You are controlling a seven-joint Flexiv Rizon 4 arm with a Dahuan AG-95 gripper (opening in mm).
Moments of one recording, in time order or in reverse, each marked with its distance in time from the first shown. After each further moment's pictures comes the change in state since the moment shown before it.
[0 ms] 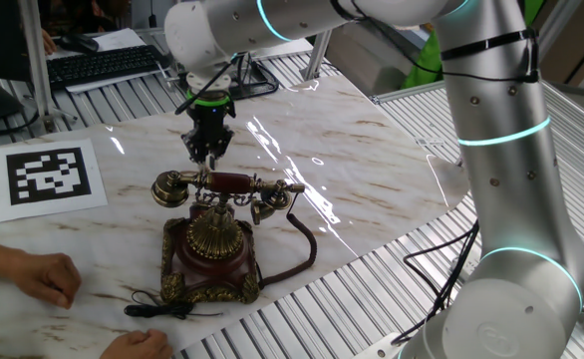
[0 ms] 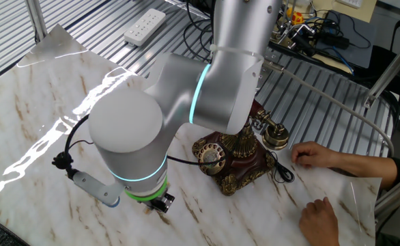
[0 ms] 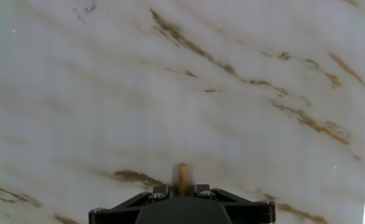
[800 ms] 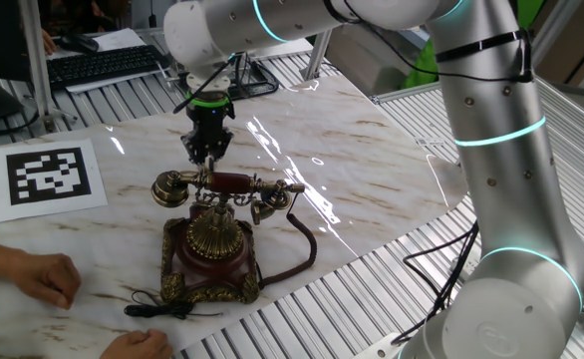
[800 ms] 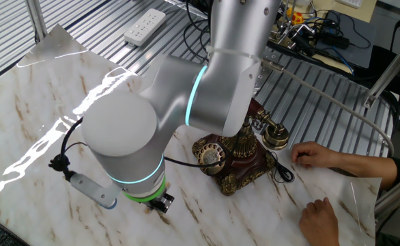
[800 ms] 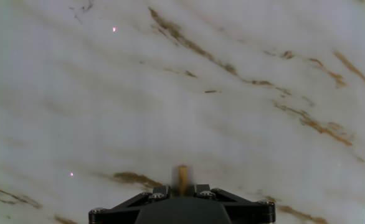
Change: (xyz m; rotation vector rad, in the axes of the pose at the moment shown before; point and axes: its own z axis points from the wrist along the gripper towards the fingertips) arm 0.002 0.000 0.000 -0.013 0.019 0.001
